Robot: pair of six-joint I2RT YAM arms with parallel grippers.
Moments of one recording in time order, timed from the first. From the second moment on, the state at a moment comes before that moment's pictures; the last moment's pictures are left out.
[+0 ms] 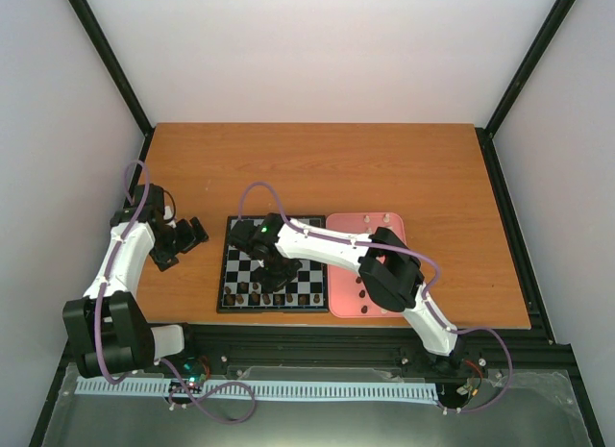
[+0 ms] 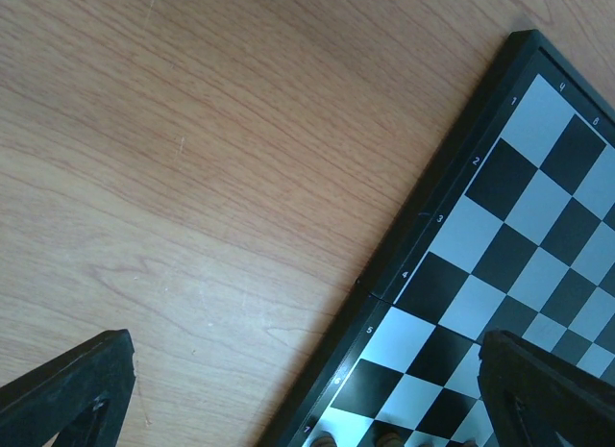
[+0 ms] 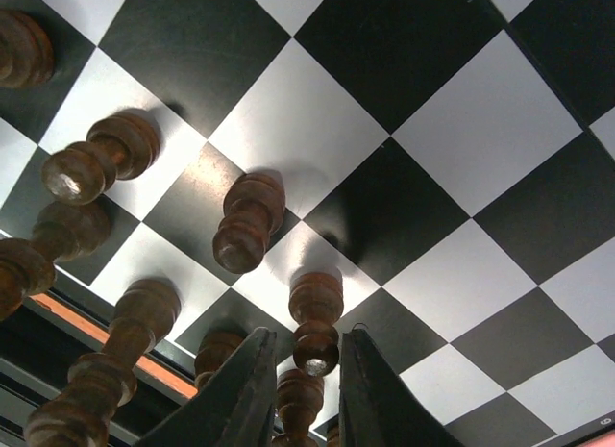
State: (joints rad) left arm 0.18 1.25 0.89 -0.96 0.21 -0.46; right arm 1.13 2.21 1.86 -1.21 -0.06 0.38
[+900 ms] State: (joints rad) left arm 0.18 1.25 0.89 -0.96 0.21 -0.46; right arm 1.10 2.20 1.95 -1.24 0.01 0.35
